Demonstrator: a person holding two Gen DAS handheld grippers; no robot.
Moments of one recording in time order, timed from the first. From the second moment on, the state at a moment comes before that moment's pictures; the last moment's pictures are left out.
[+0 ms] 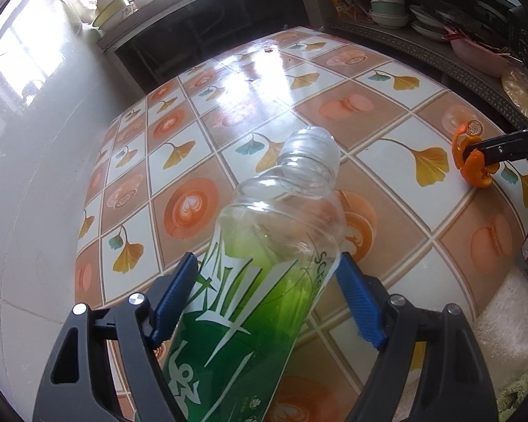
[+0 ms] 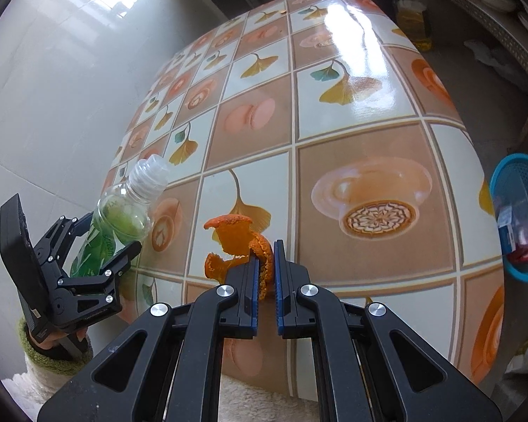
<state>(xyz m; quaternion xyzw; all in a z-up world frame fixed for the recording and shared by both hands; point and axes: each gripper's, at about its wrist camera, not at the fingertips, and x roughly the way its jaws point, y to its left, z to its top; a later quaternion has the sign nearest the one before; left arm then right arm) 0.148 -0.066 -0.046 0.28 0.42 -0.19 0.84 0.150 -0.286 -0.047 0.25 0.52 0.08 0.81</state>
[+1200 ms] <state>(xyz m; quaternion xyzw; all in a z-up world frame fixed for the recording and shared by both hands) 0.133 -0.059 -0.022 0.26 0.39 -0.18 0.87 0.155 -0.275 -0.038 0.25 0.52 0.10 0.81</state>
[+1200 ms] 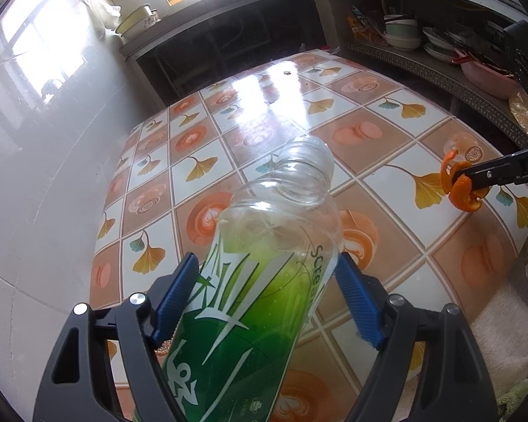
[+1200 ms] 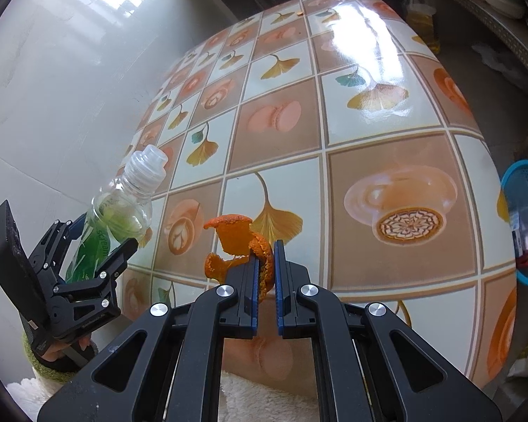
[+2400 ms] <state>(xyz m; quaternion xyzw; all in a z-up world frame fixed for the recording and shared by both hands) 0.172 -0.568 -0.160 0.06 0.69 -0.40 0.60 -0.064 -0.606 -0.183 0.51 0.40 -0.31 0.70</state>
